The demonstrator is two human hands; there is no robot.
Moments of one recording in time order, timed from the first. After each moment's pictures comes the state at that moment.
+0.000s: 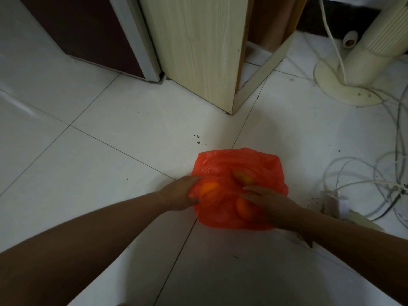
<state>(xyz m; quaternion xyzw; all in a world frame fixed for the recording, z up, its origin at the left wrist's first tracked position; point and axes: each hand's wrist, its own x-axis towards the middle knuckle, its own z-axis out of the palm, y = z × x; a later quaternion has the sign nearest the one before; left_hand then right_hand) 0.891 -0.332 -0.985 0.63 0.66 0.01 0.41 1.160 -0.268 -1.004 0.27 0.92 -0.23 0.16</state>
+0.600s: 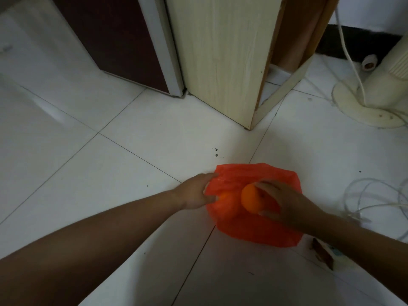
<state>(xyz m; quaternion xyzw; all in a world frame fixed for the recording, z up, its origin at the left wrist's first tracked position) 0.876 -0.328 -0.951 0.61 0.67 0.07 0.41 1.138 -0.258 -0.960 0.33 0.91 -0.26 0.04</state>
